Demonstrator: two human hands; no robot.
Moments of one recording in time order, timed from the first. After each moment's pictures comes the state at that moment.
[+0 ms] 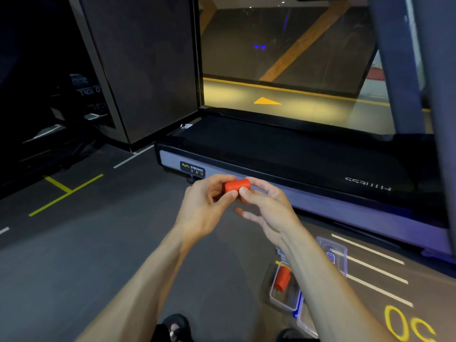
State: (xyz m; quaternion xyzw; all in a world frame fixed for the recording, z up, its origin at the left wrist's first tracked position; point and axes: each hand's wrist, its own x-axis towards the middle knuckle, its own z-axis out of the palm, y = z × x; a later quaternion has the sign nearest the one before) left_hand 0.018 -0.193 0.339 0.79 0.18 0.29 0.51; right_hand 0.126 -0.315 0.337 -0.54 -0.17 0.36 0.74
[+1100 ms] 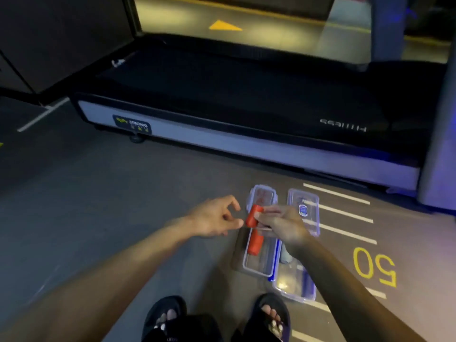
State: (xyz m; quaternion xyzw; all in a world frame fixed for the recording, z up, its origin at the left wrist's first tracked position) left_hand 0.182 -0.175 0.147 0.87 0.08 -0.17 0.45; right_hand 0.254 -0.367 0.148 -0.75 0.04 0.33 0.57
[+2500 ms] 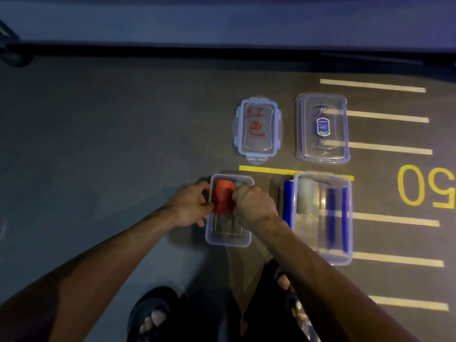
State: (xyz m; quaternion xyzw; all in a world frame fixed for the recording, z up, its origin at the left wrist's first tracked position) left_hand 0.249 -0.154 -0.123 0.81 0.17 -0.35 0.43; right_hand 0.298 -0.325 -0.095 -0.91 -0.15 0.37 0.06
